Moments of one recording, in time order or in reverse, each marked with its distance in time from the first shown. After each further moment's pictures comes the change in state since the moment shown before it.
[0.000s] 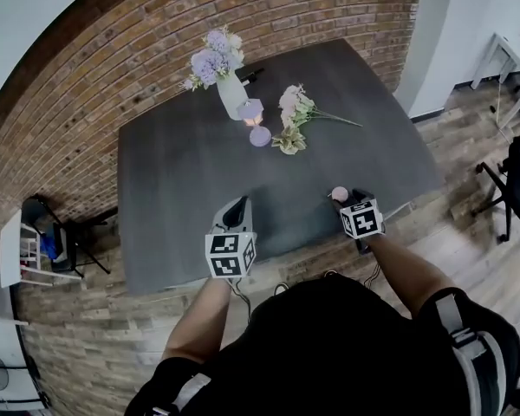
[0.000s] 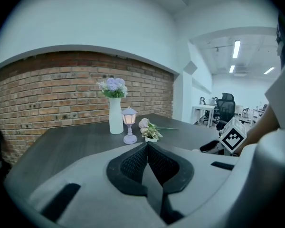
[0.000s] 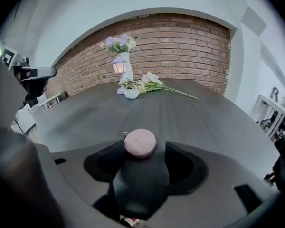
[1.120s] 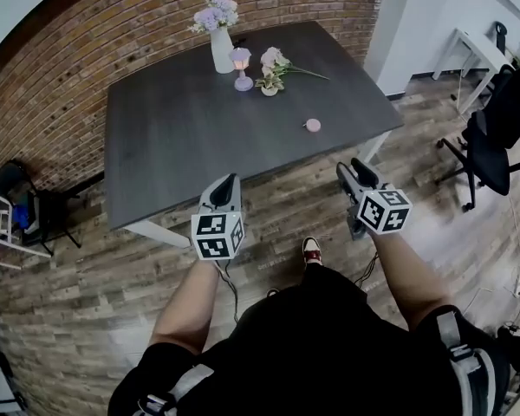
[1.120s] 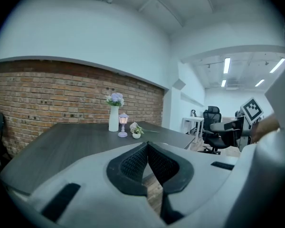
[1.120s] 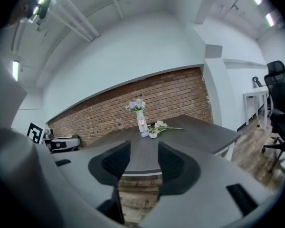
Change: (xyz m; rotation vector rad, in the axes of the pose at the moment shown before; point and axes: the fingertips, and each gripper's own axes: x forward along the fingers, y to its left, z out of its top) left arm -0.197 -0.068 -0.056 -0.060 -0.143 -0.067; right arm -0.284 0.099 -0.019 0.198 -0.535 0.069
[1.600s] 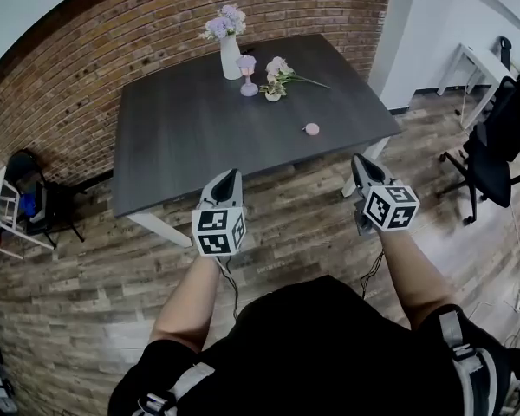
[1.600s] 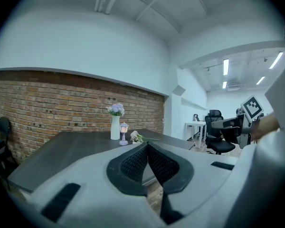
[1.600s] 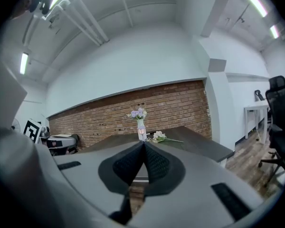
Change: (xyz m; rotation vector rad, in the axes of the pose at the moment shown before) left arm -0.034 -0.032 0.031 0.028 -0.084 0.045; right arm -0.044 -0.006 0.046 -0.093 -0.075 -0.004
